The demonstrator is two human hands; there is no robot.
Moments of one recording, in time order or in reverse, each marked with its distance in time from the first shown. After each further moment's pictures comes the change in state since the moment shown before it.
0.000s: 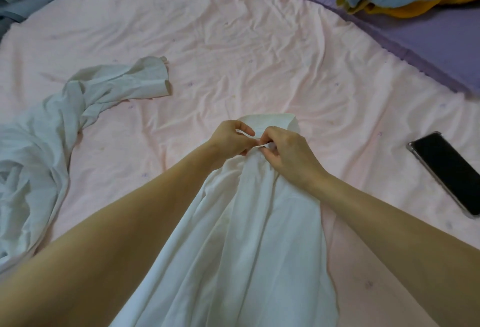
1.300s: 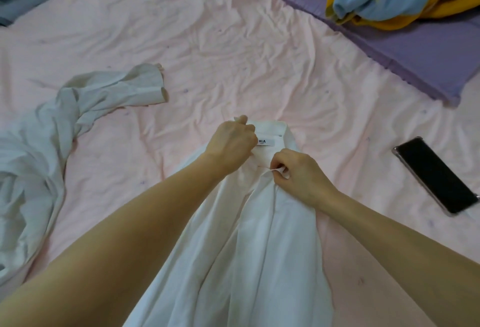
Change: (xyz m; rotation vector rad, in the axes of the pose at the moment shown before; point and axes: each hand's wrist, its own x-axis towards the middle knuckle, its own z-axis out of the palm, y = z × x) left_hand 0.000 0.011 0.001 1.537 0.116 0.723; right_hand -0.031 0.009 -0.011 -0.038 -0.117 0.106
